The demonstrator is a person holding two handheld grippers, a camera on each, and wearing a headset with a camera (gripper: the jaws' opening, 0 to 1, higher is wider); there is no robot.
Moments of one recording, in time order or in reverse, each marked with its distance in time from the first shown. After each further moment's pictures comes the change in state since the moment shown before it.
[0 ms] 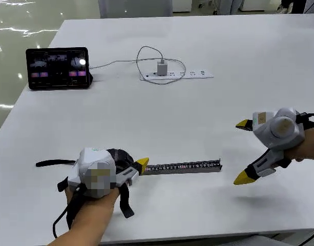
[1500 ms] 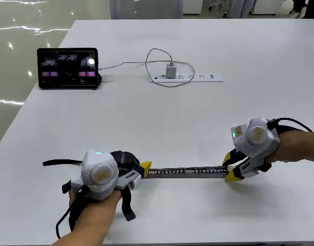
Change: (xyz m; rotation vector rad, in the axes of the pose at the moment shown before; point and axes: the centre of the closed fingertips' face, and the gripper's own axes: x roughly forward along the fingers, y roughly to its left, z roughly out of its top) left arm 0.001 0.006 -0.004 -0.019 0.001 -0.007; right arm 0.042 0.020 -0.006 -0.097 0.115 0.212
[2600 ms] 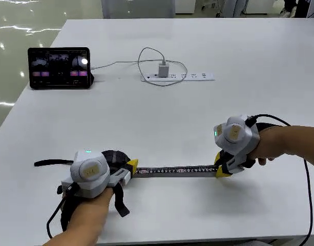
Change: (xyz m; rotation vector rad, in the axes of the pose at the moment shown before) left arm -0.004 -0.005 -0.012 -0.079 0.079 -0.016; right arm 0.003 0.001 0.002 0.057 0.090 -0.012
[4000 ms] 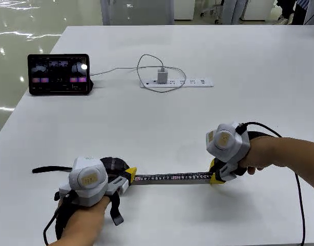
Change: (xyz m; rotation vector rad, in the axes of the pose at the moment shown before) left arm 0.000 -0.001 -0.001 0.025 0.012 -0.011; right arm 0.005 0.000 0.012 0.038 0.029 -0.011
